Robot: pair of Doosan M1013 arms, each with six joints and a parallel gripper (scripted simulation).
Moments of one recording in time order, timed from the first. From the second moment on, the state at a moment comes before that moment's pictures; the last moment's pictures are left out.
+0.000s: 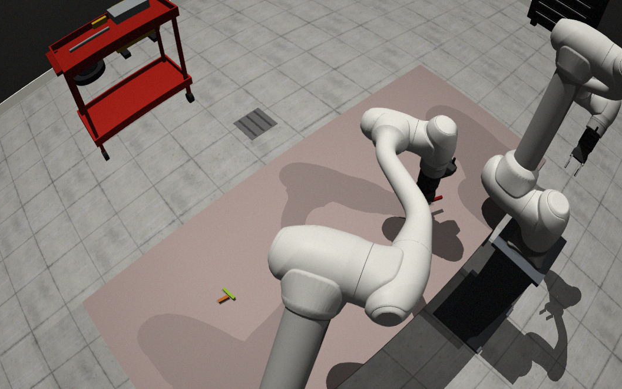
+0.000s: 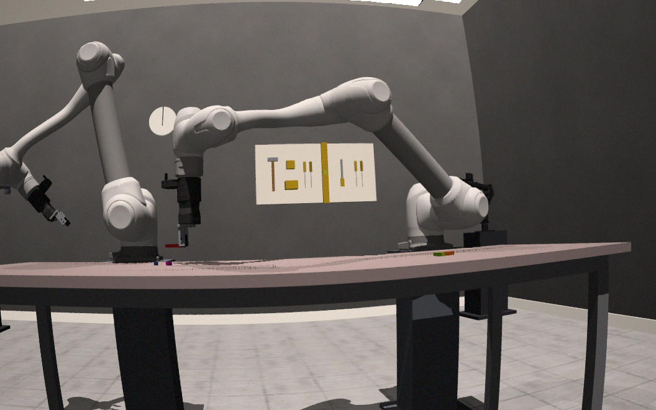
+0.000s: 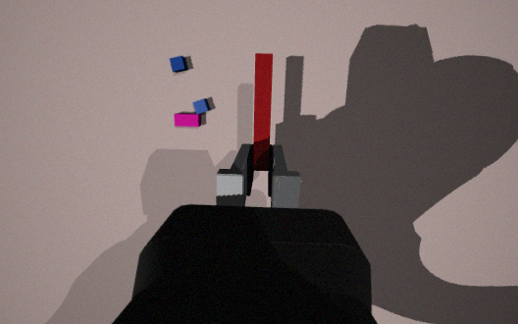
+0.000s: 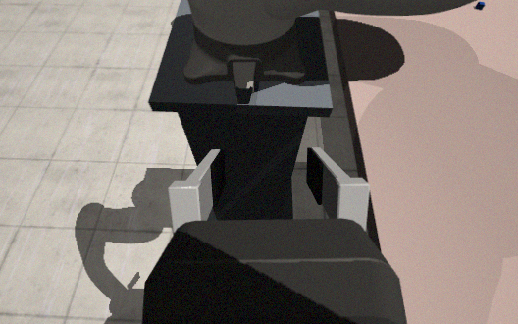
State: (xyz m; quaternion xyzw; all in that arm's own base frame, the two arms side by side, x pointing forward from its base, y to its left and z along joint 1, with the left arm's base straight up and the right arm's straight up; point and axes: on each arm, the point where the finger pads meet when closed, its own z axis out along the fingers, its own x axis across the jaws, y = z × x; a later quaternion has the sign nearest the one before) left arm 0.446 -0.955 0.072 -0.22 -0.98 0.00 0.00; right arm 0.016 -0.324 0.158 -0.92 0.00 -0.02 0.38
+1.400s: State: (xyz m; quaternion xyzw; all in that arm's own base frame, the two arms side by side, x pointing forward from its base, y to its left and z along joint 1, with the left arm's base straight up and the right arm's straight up) left arm 0.446 -0.955 0.033 -0.22 -0.98 0.00 0.00; right arm 0.016 -0.324 0.158 -0.92 0.00 -0.02 0.38
